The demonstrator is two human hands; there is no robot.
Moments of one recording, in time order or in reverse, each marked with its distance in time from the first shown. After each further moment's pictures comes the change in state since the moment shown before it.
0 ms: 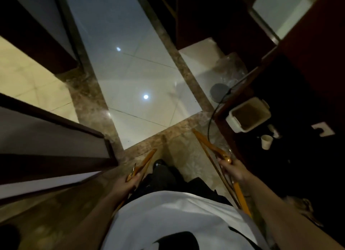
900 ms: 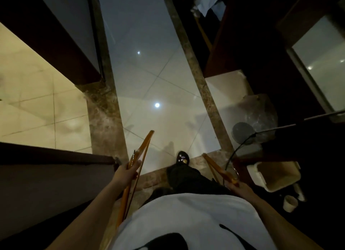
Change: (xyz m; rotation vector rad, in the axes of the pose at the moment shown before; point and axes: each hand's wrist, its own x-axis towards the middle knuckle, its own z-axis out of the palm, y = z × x) left_hand 0.133 0.184 -0.176 -0.222 0.113 0.138; right_hand 0.150 -0.215 0.039 -0.388 -0.038 0.134
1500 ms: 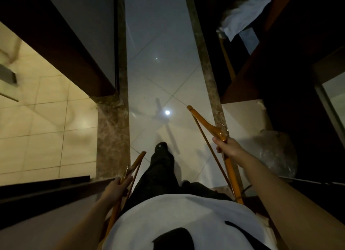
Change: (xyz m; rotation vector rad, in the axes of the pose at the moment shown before) left_hand 0.095 0.101 -0.073 0.026 0.149 -0.176; right_hand 0.079 -0.345 -0.090 -0.008 -0.002 -0.350
